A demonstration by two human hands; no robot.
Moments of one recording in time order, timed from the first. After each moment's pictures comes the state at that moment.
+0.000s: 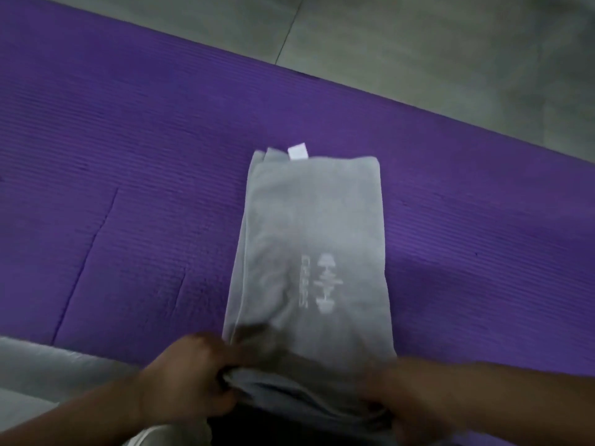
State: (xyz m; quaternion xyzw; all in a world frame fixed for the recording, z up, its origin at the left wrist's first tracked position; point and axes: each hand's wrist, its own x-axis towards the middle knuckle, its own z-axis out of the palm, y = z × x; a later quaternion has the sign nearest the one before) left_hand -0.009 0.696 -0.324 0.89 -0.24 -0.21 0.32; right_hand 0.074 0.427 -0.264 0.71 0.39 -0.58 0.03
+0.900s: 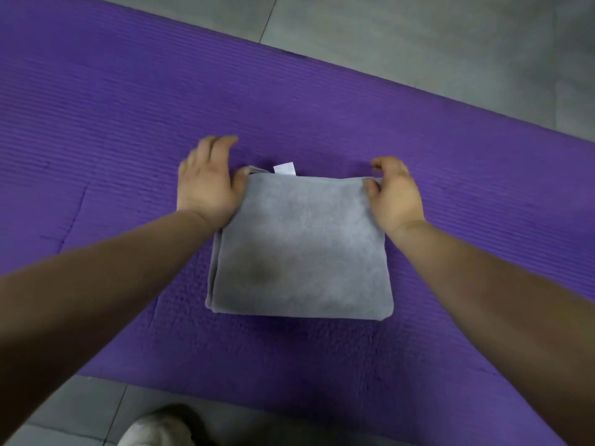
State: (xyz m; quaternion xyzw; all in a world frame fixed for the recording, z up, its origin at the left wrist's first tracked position) left_hand 0.181 0.686 -0.343 0.96 0.13 0.03 0.25; right_hand 0.236 0.454 -0.332 0.97 0.01 -0.09 -0.25
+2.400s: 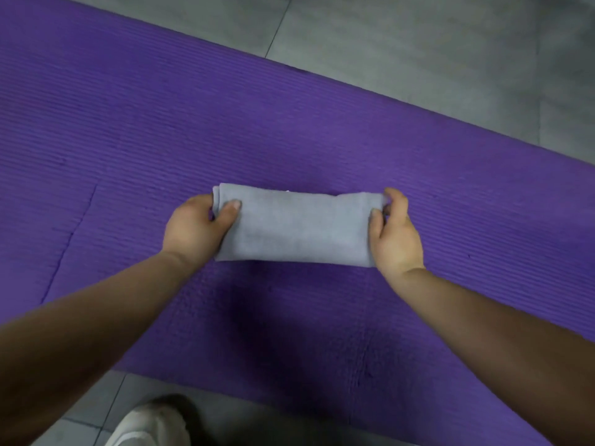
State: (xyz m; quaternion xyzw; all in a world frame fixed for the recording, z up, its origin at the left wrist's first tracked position) left_hand 0.124 0.683 -0.335 0.89 0.24 -0.03 0.38; right_hand 0.176 0.442 -0.317 0.95 -0.03 -0.09 -0.28
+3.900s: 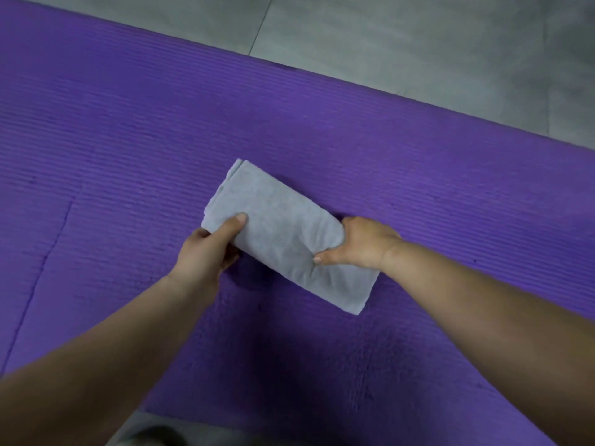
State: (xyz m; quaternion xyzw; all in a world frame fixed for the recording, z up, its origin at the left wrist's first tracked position) left_hand 0.136 0.647 -0.340 0.52 0.45 -0.08 0.72; right_hand 0.217 0.455 -0.322 0.91 0.10 -0.41 -0.07
